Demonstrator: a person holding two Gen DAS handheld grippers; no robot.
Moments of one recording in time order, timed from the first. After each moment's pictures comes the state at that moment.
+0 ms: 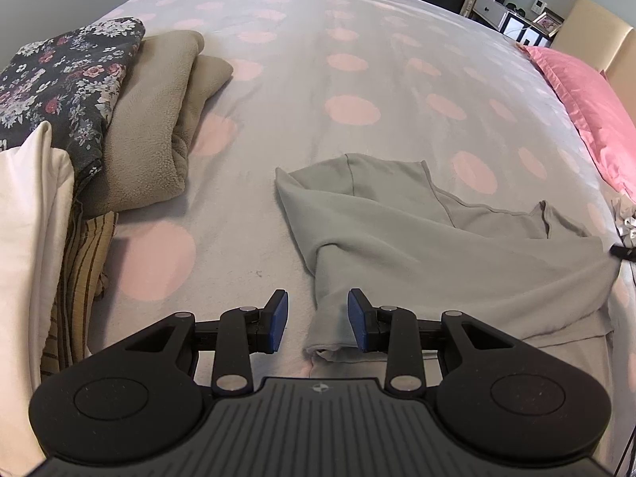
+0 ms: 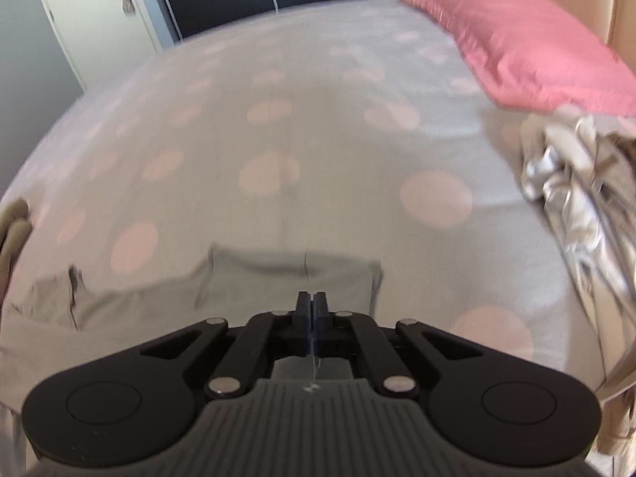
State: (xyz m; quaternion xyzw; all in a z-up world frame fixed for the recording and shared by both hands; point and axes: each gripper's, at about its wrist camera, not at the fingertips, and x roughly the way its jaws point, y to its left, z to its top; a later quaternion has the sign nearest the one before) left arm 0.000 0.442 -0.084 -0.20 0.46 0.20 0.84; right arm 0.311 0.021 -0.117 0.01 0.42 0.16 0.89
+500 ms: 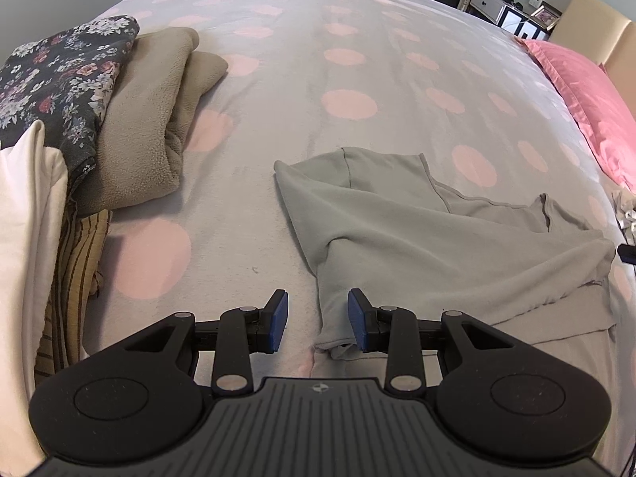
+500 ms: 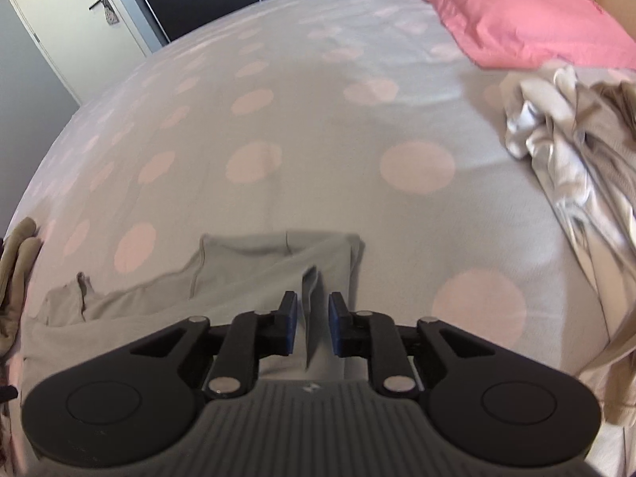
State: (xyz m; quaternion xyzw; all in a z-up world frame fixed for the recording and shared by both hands) left arm 0.002 0.438 -0.088 -0.19 0.47 0.19 0.84; right arm 0.310 -0.007 -0.129 0.07 0.49 0.17 0.85
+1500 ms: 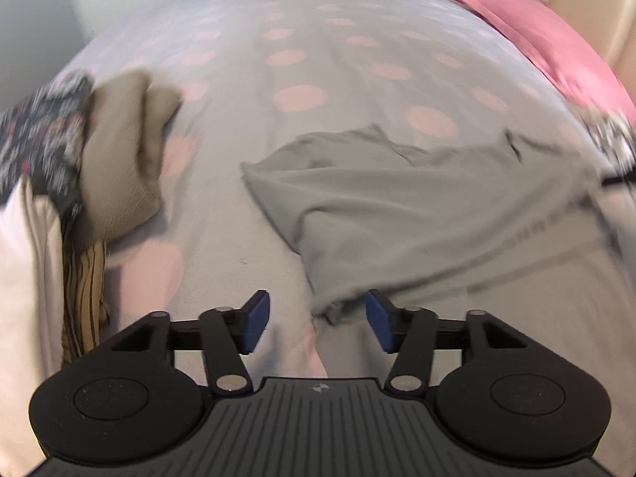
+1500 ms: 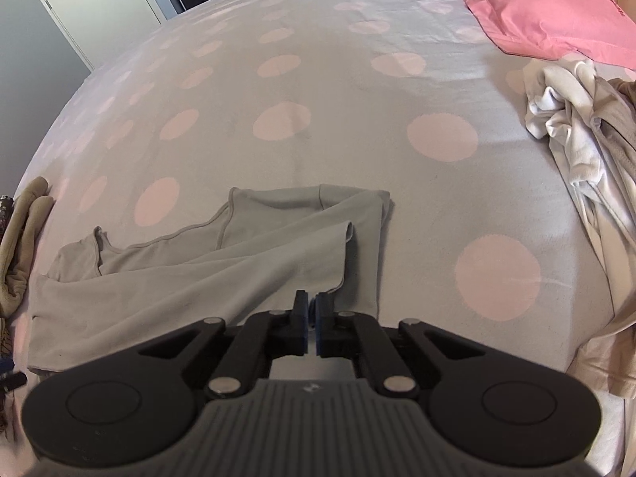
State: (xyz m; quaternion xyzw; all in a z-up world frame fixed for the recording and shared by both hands) left arm -0.015 0.397 -0.088 -0.04 0.48 0.12 0.87; right arm 0.287 0.013 -0.122 0.04 0.51 0.19 0.84
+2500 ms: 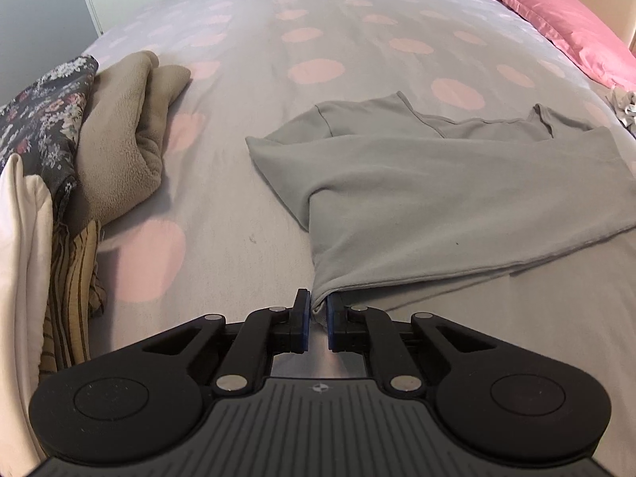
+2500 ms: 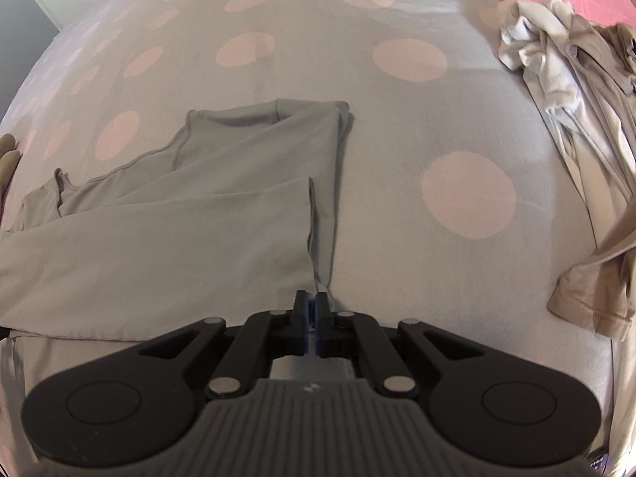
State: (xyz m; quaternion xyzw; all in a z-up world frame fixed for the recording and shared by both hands) left arm -0.013 0.412 -0.118 -0.07 0.50 0.16 0.85; right arm 0.269 0.001 -0.149 0.00 0.57 0.16 0.81
